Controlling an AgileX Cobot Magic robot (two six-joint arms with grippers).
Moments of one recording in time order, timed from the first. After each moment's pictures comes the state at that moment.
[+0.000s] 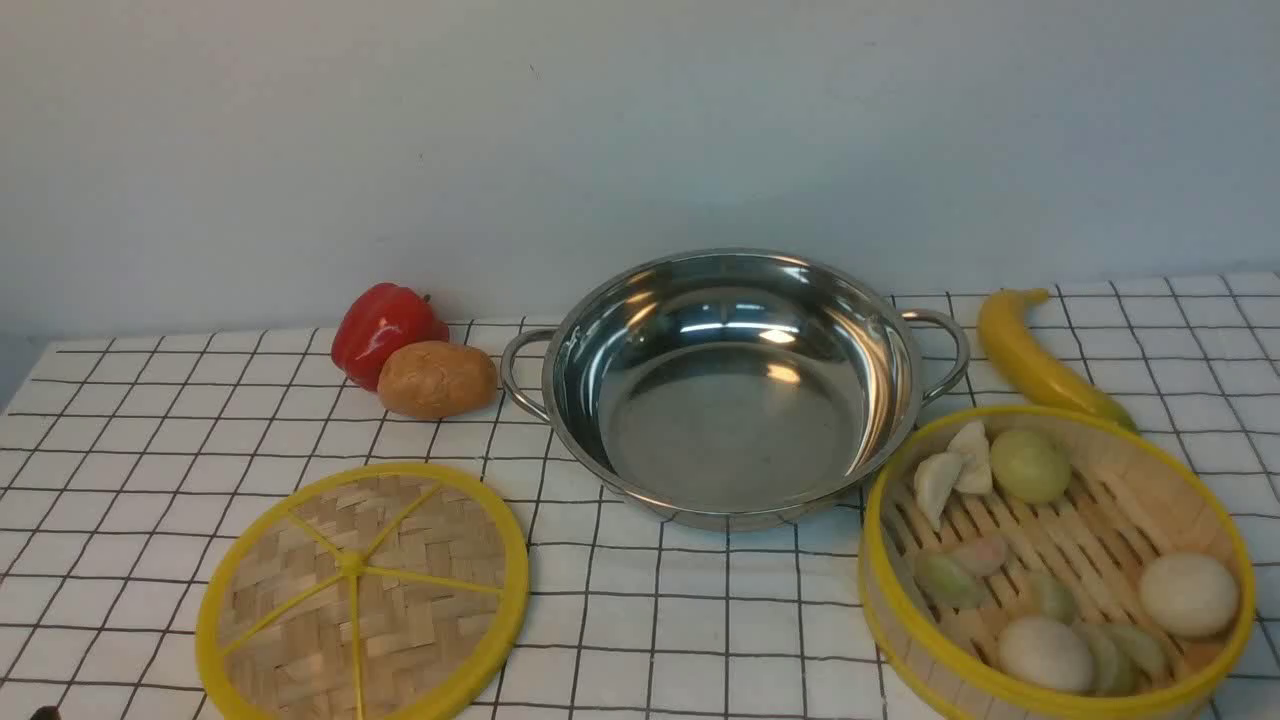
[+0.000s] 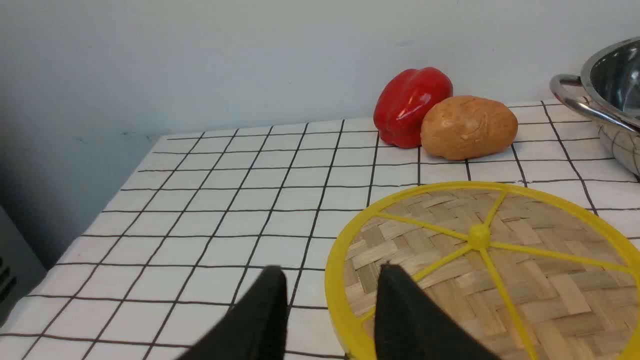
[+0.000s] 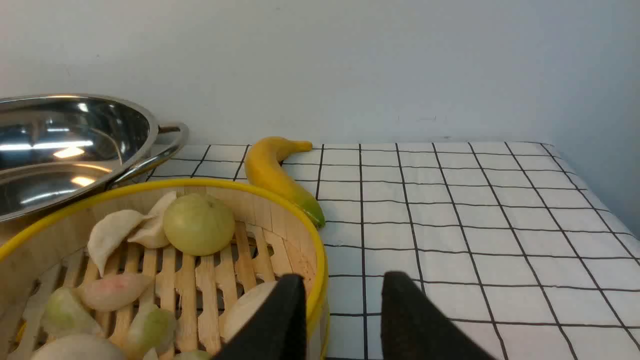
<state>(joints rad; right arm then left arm) -0.02 0.00 0.01 -0.18 0.32 0.28 0.07 0.00 0.01 0.17 0.30 -0.05</state>
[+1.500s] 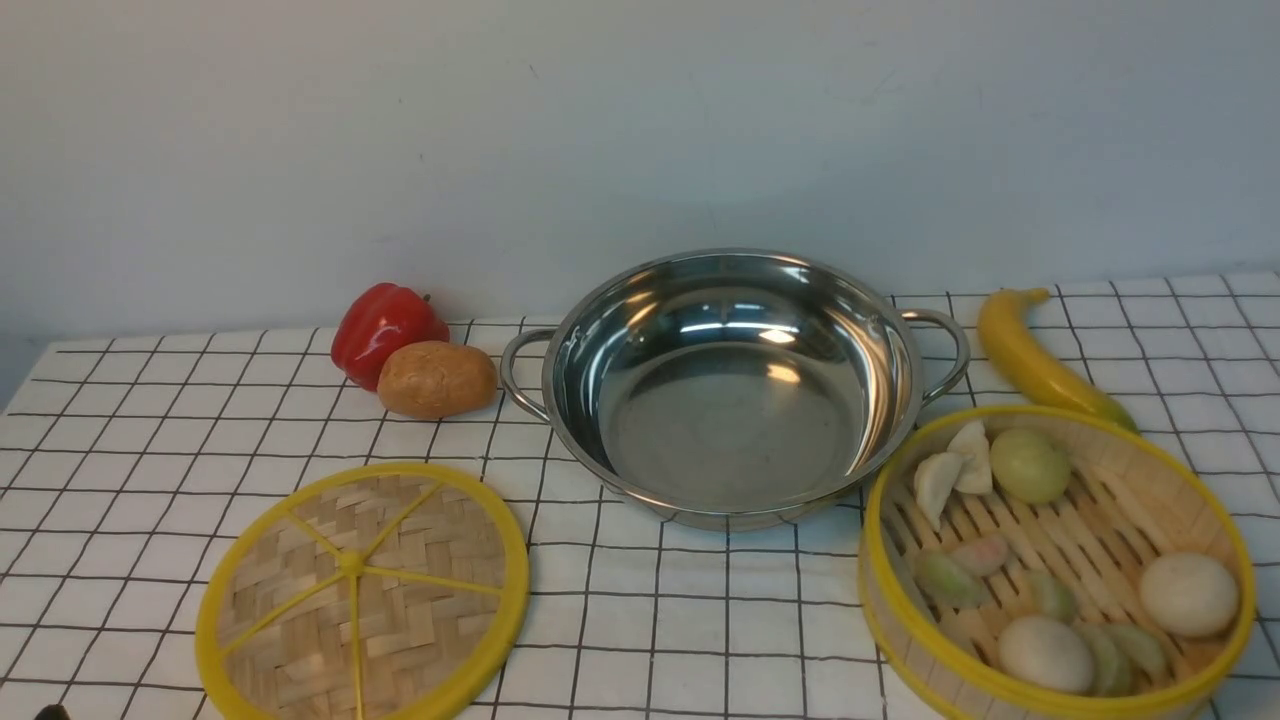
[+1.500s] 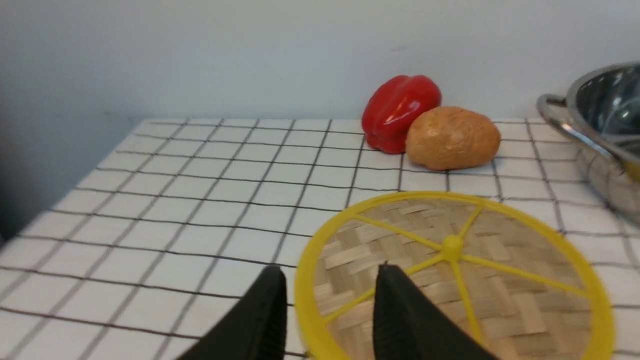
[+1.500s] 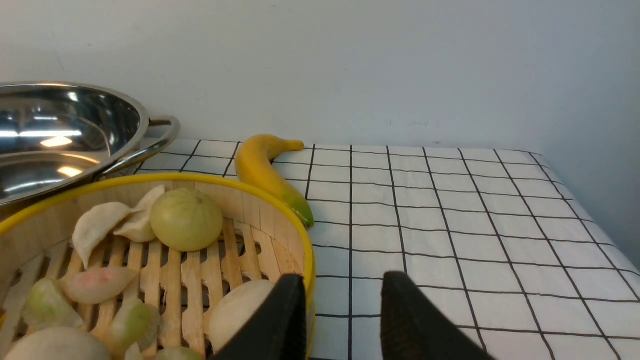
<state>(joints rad) -0.02 0.00 0.01 -0.23 0.32 0.28 0.07 0.00 0.01 0.06 0.30 -0.14</state>
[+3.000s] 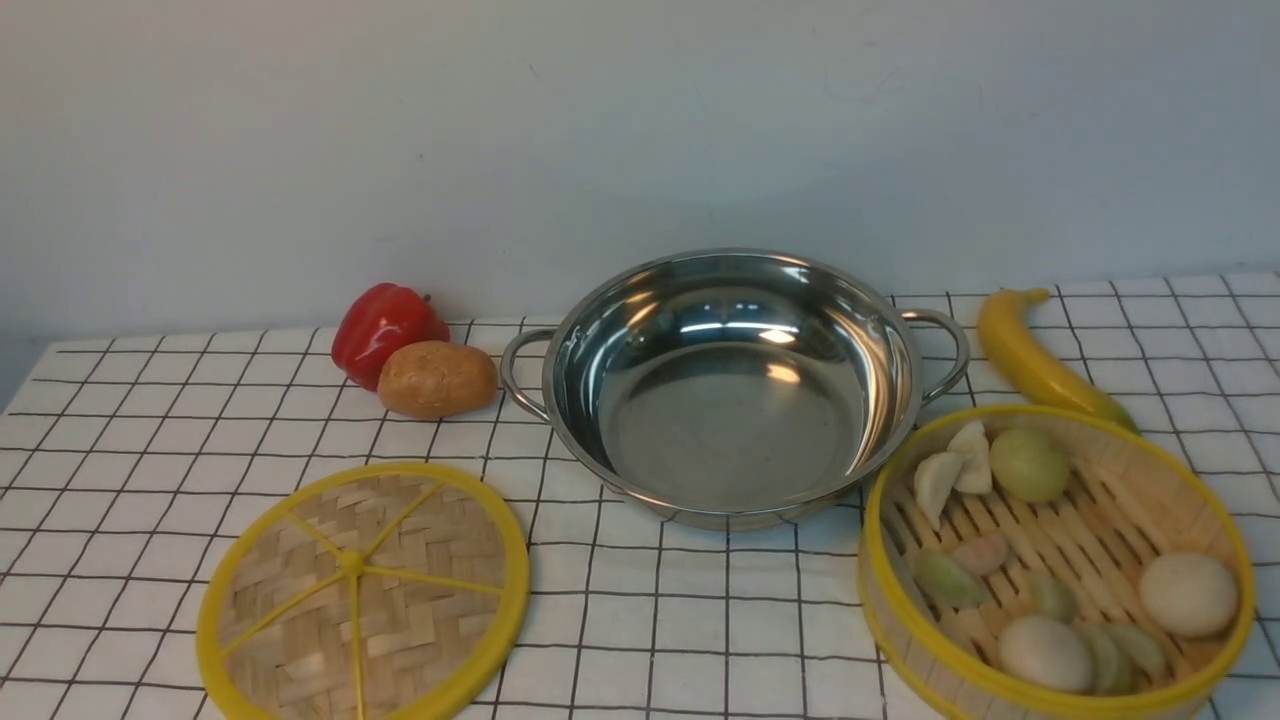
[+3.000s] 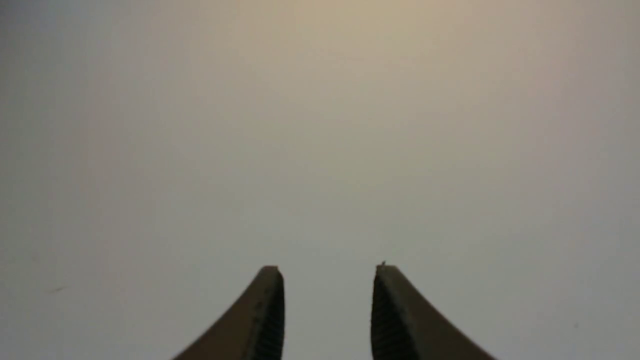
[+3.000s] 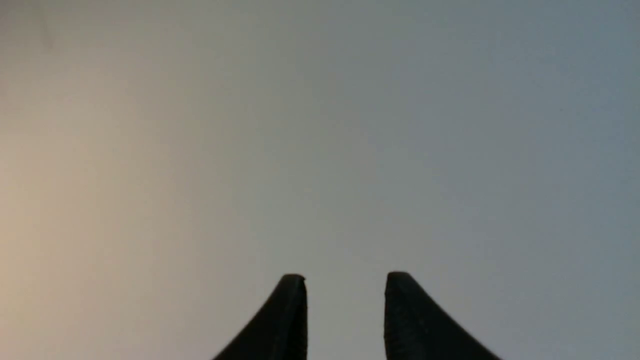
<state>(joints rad) -0.02 0.18 -0.37 0.09 -0.10 0.55 0.07 0.08 -0.24 -0.01 -0.21 -0.26</state>
